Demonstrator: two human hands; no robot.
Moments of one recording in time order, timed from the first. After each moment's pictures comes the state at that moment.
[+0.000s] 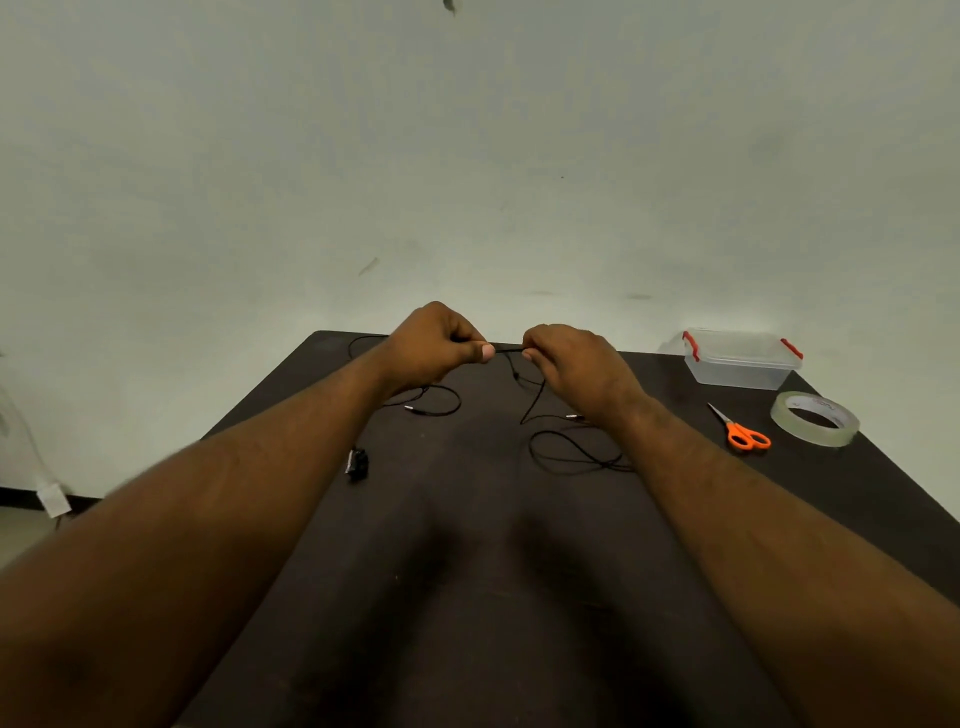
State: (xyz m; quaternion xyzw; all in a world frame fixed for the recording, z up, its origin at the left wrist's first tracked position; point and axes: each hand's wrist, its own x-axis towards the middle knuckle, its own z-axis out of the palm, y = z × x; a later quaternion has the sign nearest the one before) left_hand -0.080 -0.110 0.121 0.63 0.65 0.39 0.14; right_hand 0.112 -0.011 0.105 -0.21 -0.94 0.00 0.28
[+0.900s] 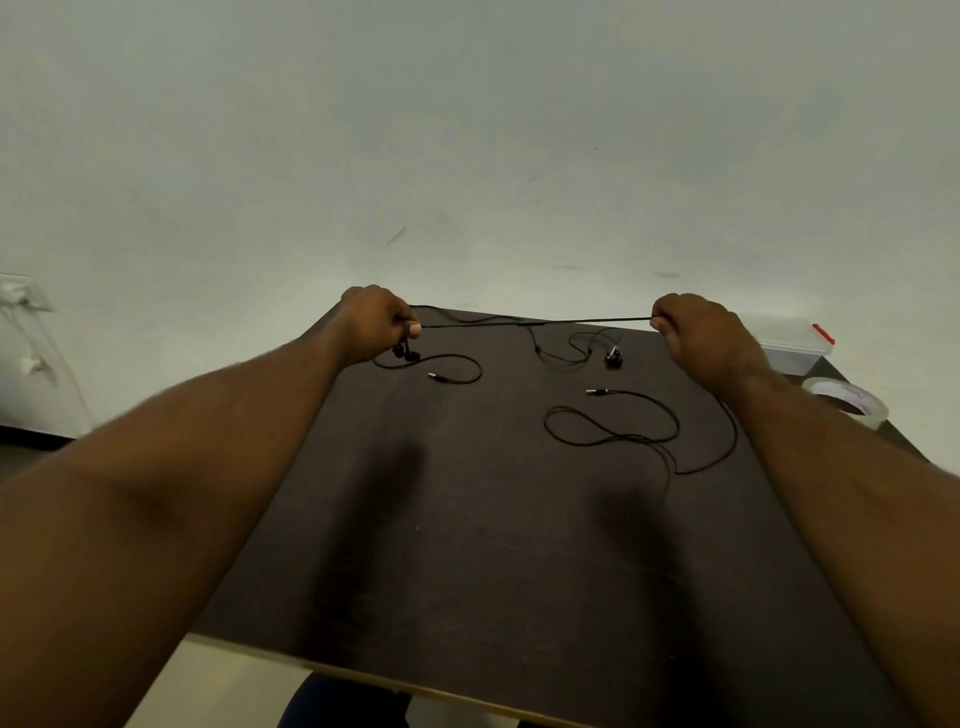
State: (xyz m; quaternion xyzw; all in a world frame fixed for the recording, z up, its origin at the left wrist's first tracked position) left_hand -0.178 -0.135 0.086 0.55 0.79 0.26 -0.01; right_hand 0.190 0.049 0.104 -0.35 -0.90 -0.03 0.25
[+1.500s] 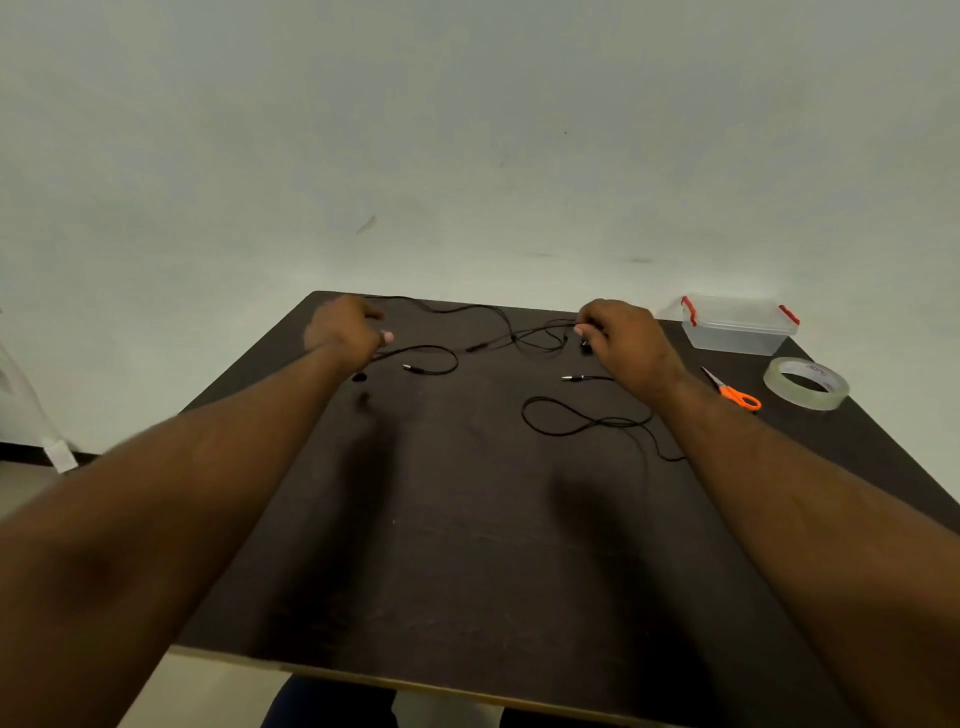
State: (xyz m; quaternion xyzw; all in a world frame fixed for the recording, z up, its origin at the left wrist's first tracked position) left_hand -0.144 -0.133 0.068 0.39 0.87 0.31 -0.01; right_hand 0.158 0.014 0.084 -0.28 -0.90 0.07 0.32
